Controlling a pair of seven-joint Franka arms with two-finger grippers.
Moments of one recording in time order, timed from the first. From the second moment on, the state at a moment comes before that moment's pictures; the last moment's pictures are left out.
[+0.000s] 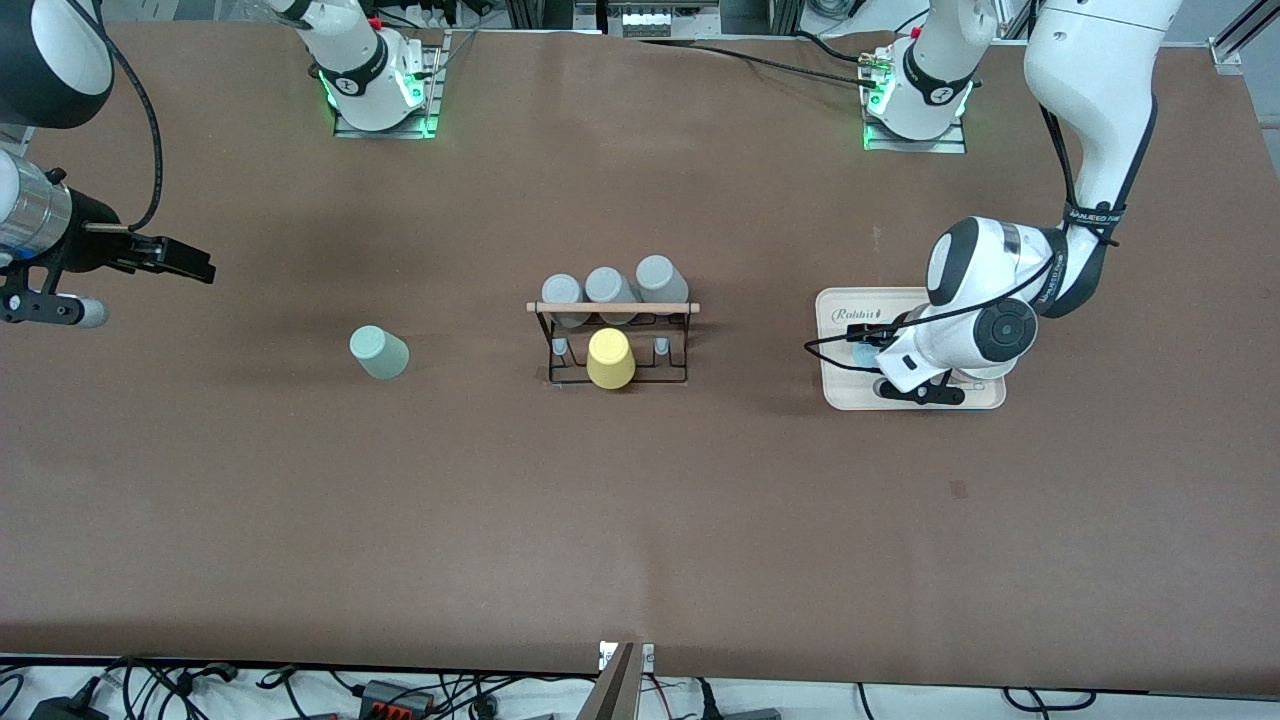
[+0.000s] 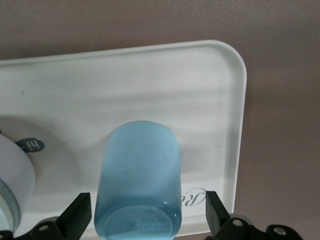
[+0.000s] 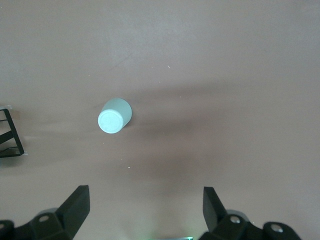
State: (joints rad) left arm -0.08 0.44 -0.13 -2.01 -0.07 2.14 -0.11; right arm 0.00 0.10 -0.01 -1.65 -0.01 1.58 0.11
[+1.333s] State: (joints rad) left arm -0.11 0.44 -0.13 -1.61 -0.07 1.83 -0.20; right arm 0.00 0.09 -0.01 -1.69 -0.01 1.58 0.11
